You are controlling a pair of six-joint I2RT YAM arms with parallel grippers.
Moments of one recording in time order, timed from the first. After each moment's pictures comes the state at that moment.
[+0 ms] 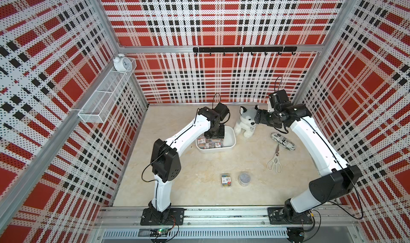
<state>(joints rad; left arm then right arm) -0.68 1.92 1.88 -1.21 -0.07 -0.63 0.29 1.57 1.71 -1.07 0.04 0.45</state>
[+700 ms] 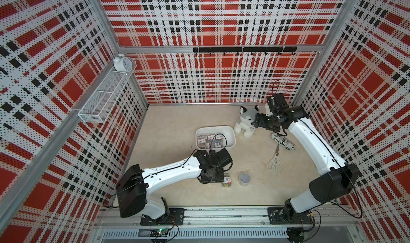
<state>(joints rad) -1.06 1.48 1.07 -0.93 -0.01 -1.10 0.29 1.55 1.63 -1.06 0.00 0.46</state>
